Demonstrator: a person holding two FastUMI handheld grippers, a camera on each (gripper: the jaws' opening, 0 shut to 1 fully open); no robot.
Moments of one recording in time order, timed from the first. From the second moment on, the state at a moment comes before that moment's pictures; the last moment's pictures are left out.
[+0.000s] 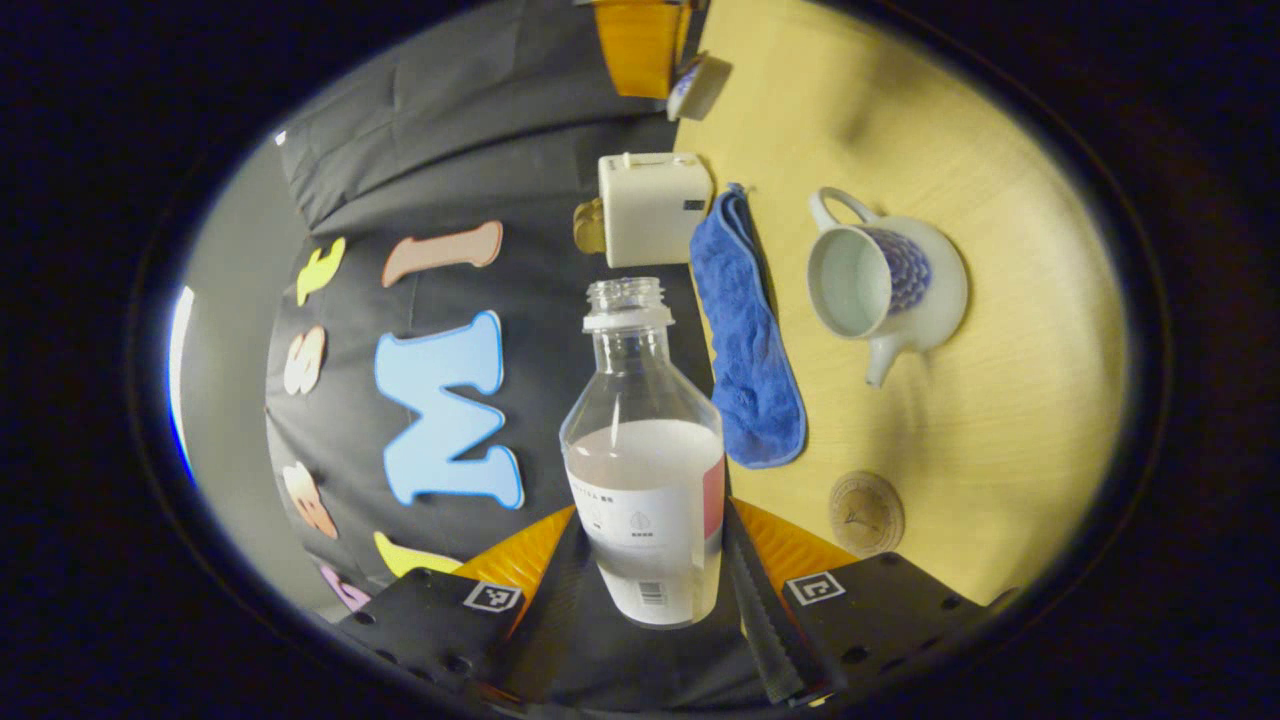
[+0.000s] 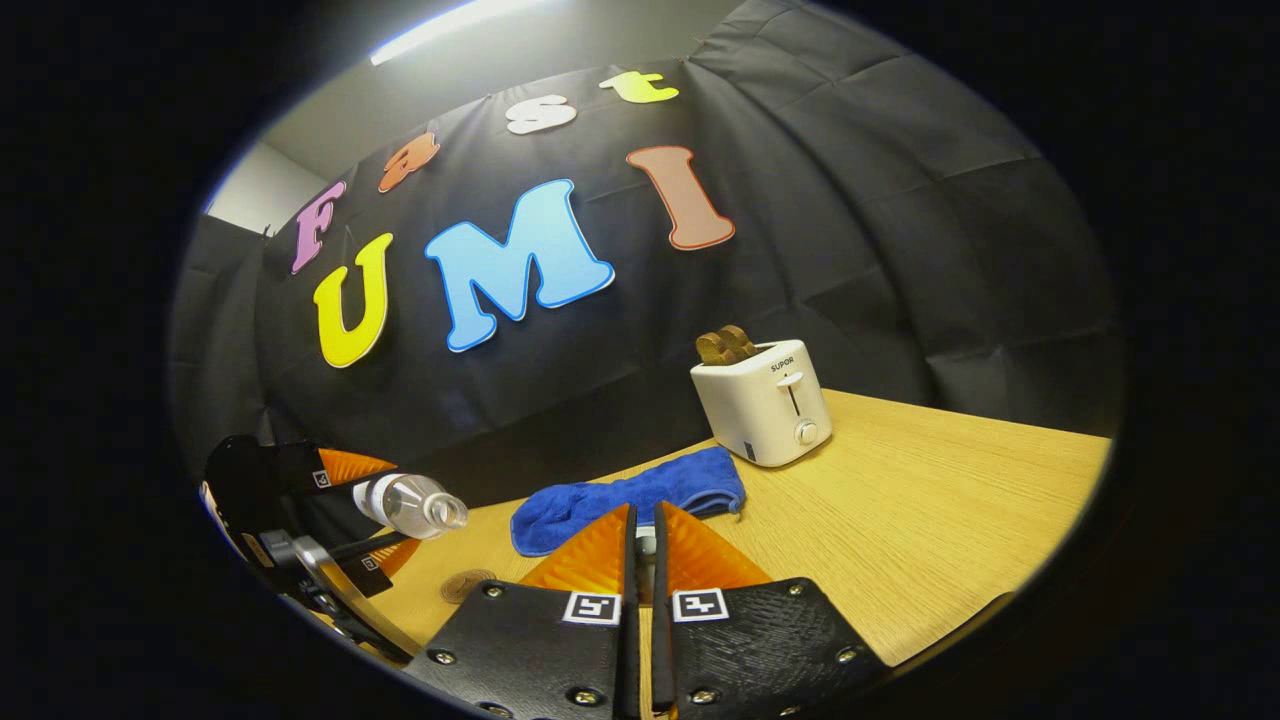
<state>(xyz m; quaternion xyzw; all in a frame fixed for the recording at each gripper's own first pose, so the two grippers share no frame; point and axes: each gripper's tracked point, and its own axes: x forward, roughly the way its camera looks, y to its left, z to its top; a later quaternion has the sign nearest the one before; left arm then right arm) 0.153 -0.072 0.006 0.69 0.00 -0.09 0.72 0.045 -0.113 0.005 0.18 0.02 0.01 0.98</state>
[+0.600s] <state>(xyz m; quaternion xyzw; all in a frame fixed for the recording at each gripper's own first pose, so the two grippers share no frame) 0.189 -0.033 -0.051 0.30 0.06 -0.07 0.95 0.051 -0.104 -0.003 0.15 0.03 0.01 0.99</state>
